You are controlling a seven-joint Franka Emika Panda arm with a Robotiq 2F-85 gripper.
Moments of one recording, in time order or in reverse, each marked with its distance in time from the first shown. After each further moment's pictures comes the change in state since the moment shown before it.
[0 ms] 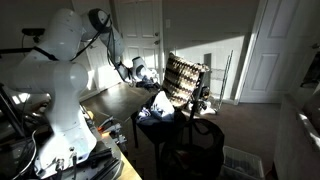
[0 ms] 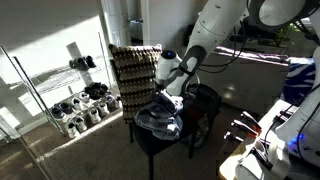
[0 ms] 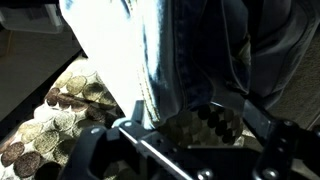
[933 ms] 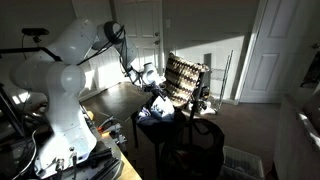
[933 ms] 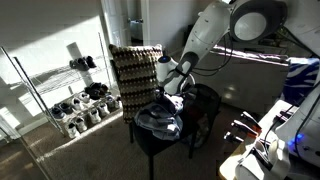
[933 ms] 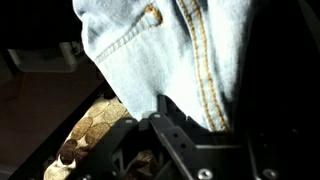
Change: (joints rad) arm -0.217 0.148 0.107 0.224 -0.093 -0.191 0.052
